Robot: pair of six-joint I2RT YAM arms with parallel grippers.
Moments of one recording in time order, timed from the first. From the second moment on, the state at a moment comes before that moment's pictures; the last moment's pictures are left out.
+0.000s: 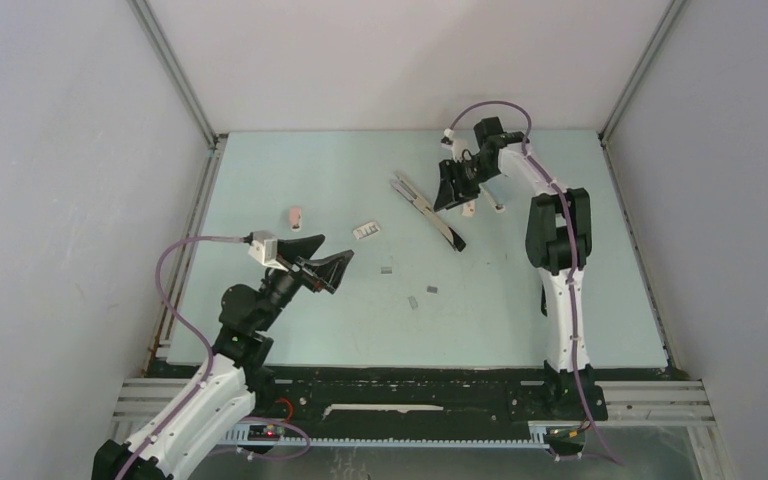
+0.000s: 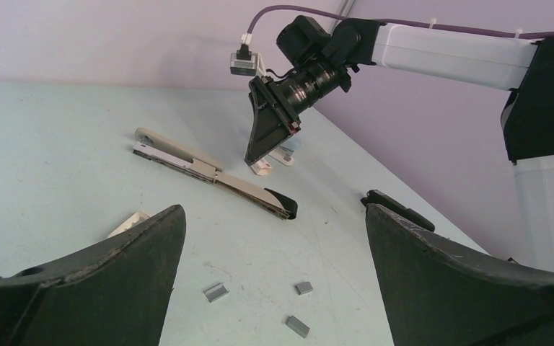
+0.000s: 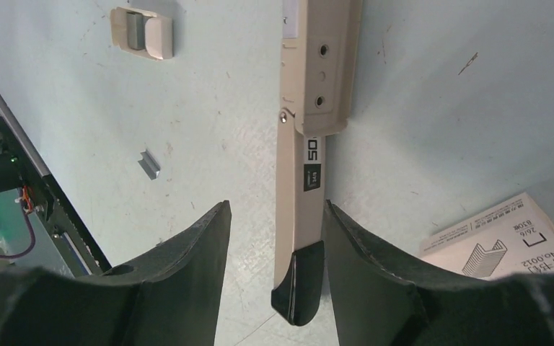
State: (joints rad) left arm -0.41 0.56 0.19 0.60 0.22 -0.46; right arm 0.20 2.39 2.09 -0.92 -0.73 -0.17
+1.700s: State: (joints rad) left arm -0.41 0.46 0.15 0.59 0.16 -0.47; right arm 0.52 1.85 1.30 -0.37 -0.13 -0.56
